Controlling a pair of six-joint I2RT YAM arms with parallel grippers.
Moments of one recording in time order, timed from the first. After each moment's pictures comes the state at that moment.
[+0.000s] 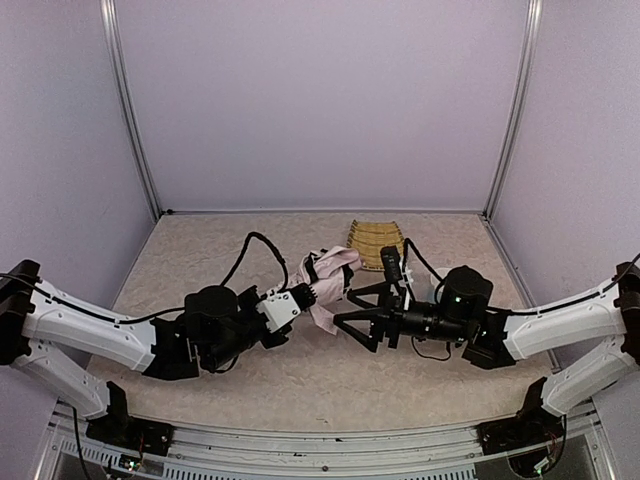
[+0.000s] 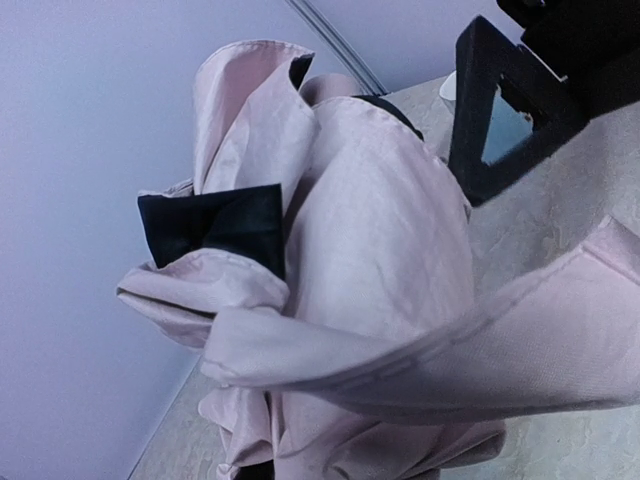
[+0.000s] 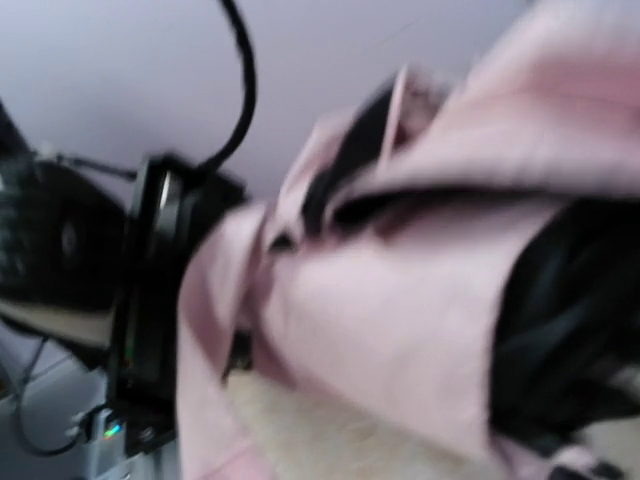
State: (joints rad) left arm -1.18 1.40 0.59 0.63 -0.48 0.61; right arm 0.99 1.33 0.50 0.82 -0.30 0.41
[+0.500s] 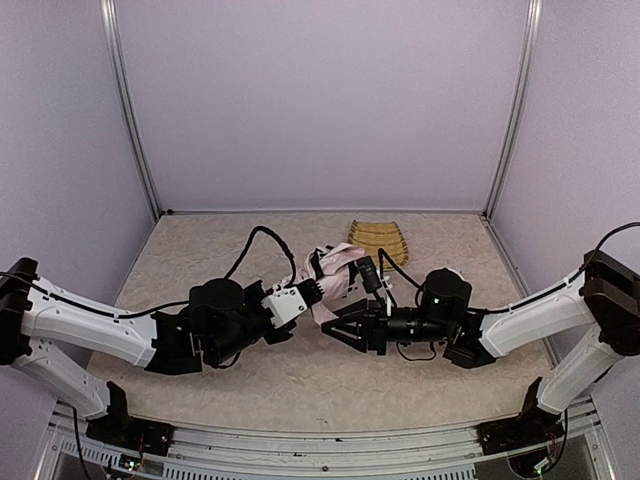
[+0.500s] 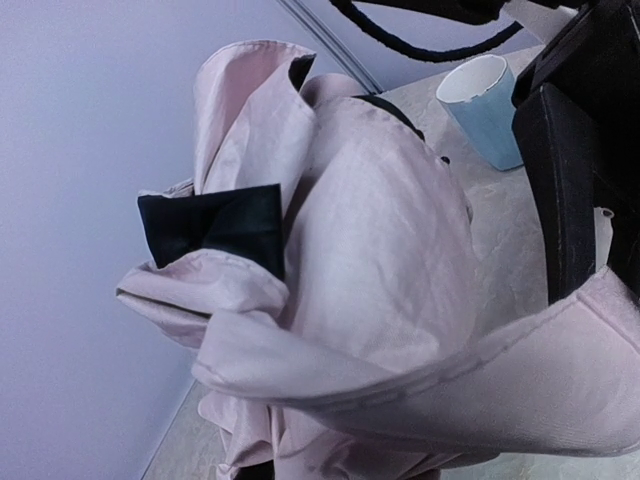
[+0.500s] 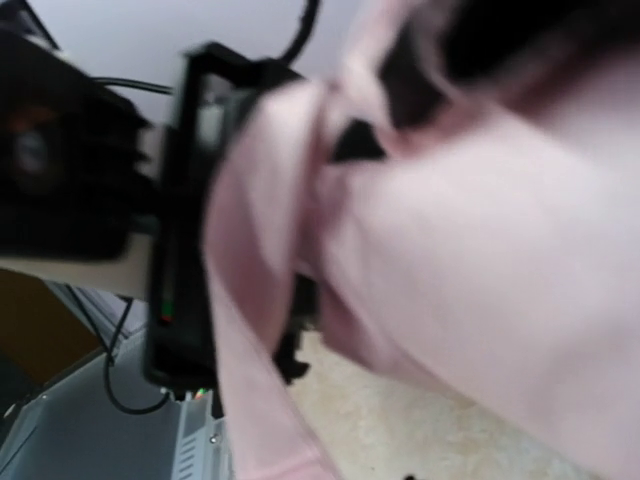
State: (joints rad) left arm -1.19 1.40 0.66 0.55 -0.48 0.63; right arm 0.99 1.53 0.56 0.95 -0.51 0.52
